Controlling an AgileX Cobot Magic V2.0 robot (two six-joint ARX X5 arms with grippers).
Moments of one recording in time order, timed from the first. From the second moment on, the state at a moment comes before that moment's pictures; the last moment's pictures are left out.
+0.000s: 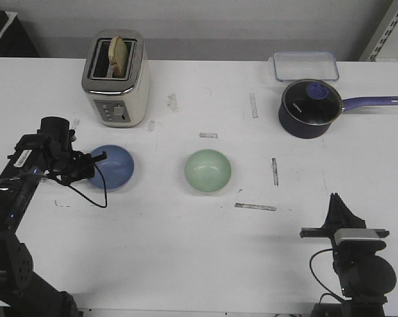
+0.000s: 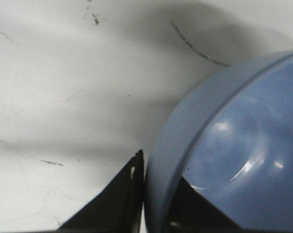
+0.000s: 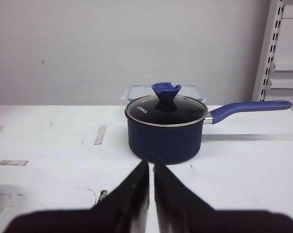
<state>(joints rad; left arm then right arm) 0.09 1.69 1.36 -0.85 0.16 -0.23 -0.01 0.25 0.35 -0.12 -0.03 0.03</state>
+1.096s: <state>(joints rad) -0.48 1.84 1.57 -0.49 0.42 -0.43 -0.01 0.25 0.35 -0.12 -0.03 0.03</state>
